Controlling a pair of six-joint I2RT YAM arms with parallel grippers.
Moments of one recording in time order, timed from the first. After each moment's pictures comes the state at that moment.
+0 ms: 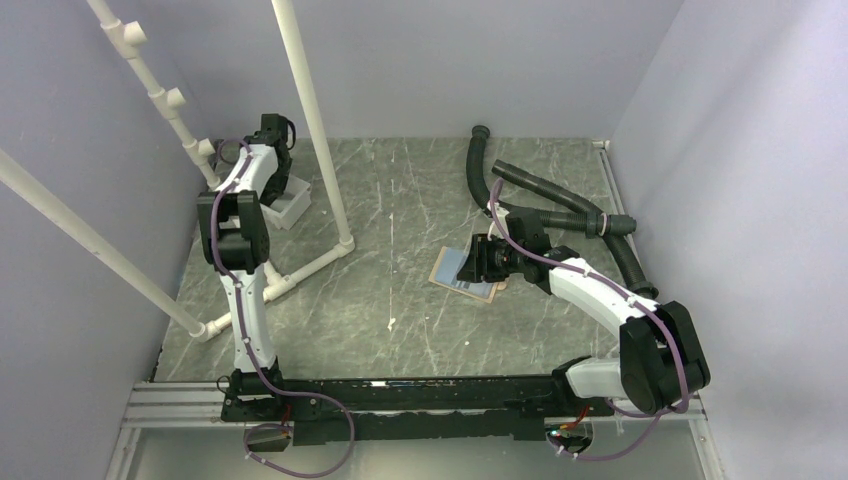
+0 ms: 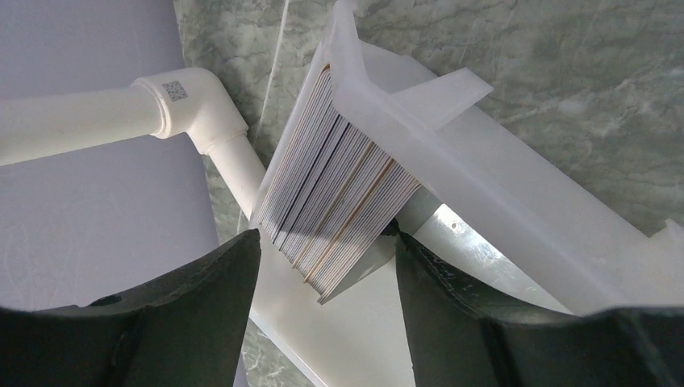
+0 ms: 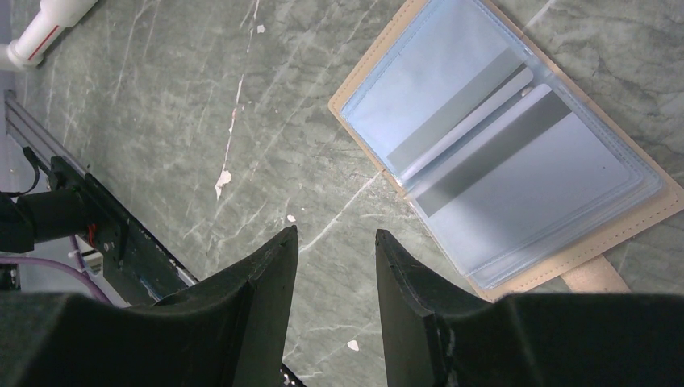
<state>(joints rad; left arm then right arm) 0.04 2.31 1.99 -0.74 -0.50 0.25 0.40 1.30 0.71 -0.22 -0.45 0.38</state>
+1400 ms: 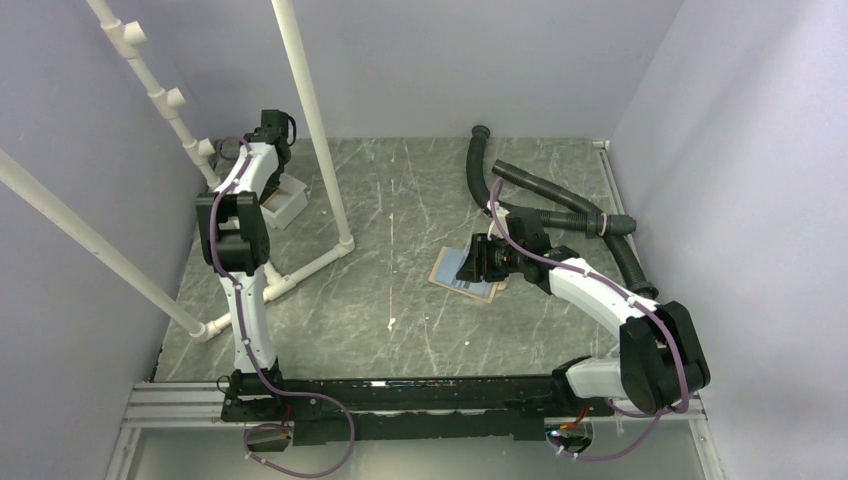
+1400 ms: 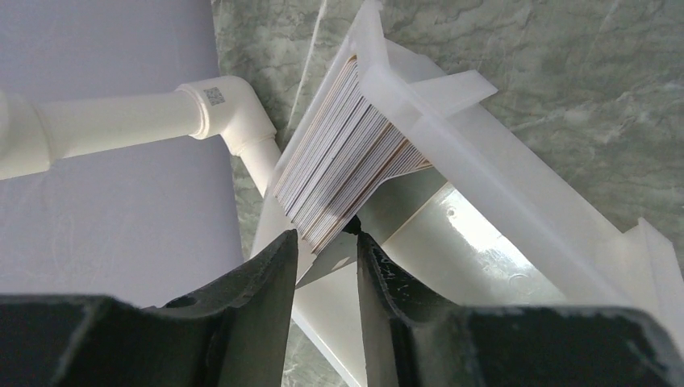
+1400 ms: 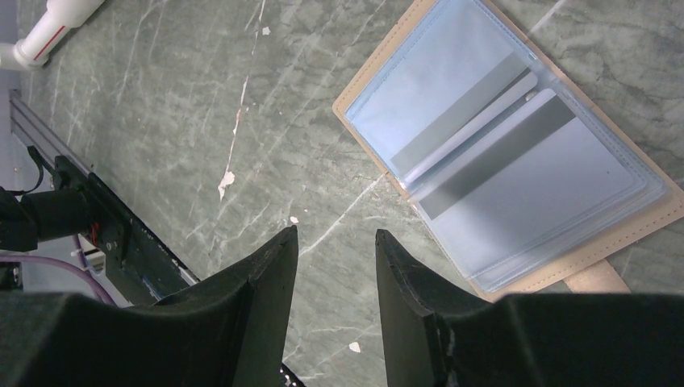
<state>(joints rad) 0.03 2.28 1.99 -0.72 -0.54 0.27 0.40 1.30 0.71 -0.21 -0.46 0.38</state>
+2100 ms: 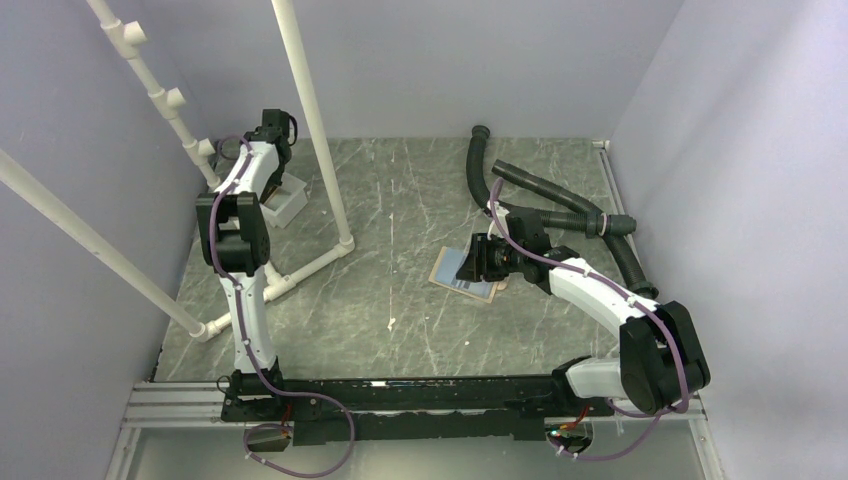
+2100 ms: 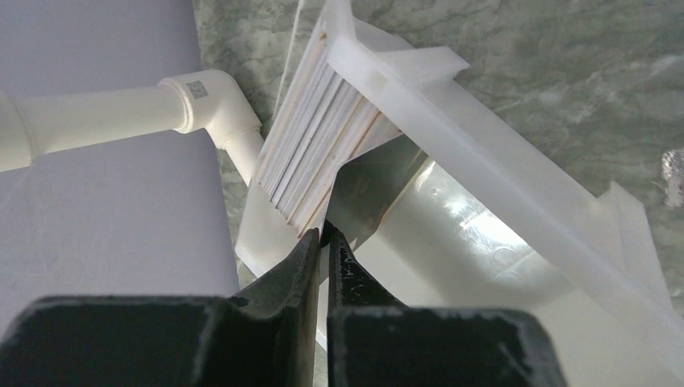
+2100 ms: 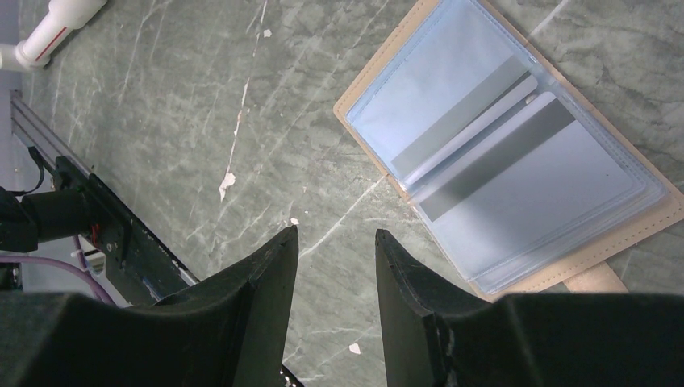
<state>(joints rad) 0.02 2.27 1.99 -0.74 -0.52 0.26 0.40 1.30 0.71 -0.20 -0.46 0.38</state>
